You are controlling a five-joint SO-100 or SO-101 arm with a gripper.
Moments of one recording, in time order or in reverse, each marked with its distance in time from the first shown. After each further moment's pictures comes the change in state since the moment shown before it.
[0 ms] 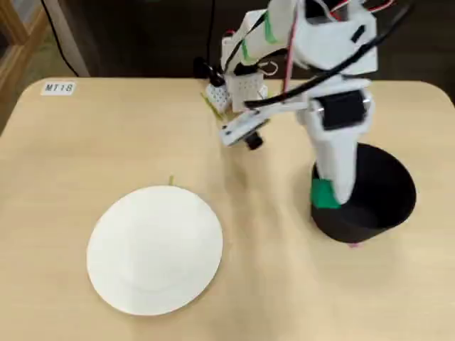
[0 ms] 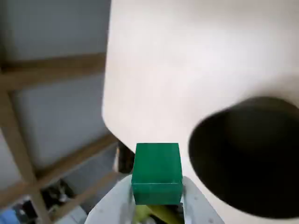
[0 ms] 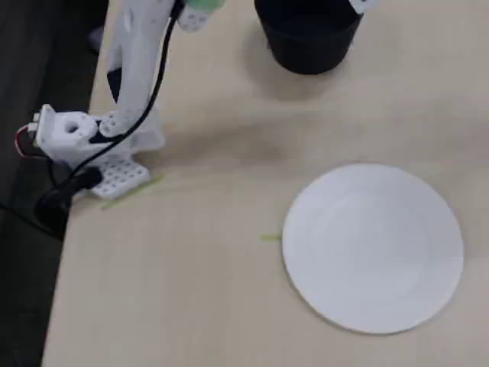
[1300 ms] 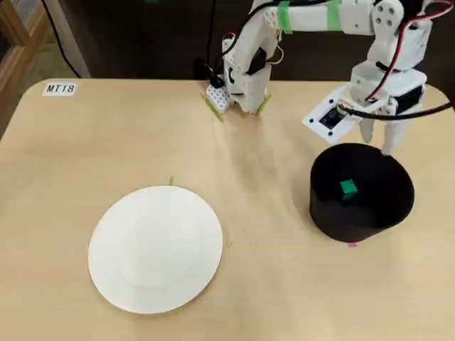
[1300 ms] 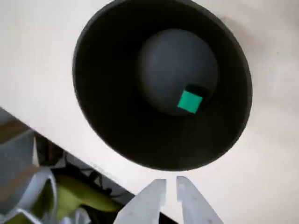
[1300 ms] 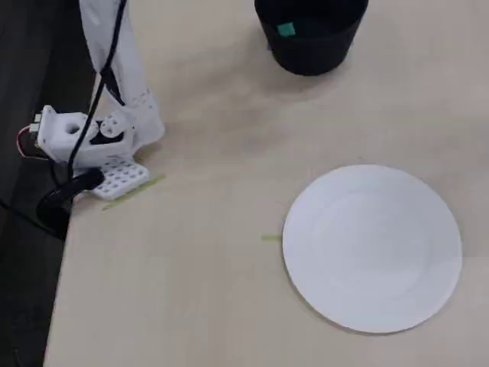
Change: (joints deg) arm -12.4 15.5 36.5 -3.3 7.1
